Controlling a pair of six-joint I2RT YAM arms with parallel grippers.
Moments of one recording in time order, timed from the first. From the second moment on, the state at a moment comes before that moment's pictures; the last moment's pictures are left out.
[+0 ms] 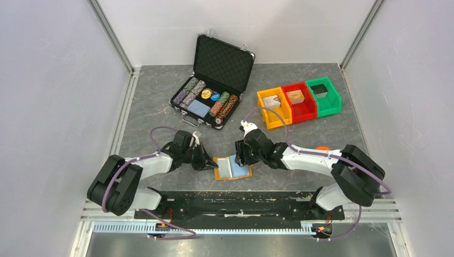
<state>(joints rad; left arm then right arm) -0.44 1.35 0.38 0.06 0.56 -0.88 0.90 1.47 0.71 -0.04 0.04 0.53</state>
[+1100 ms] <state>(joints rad) -0.44 1.32 0.37 0.06 0.56 -0.88 0.95 1.36 0.58 0.00 -0.03 0.67</state>
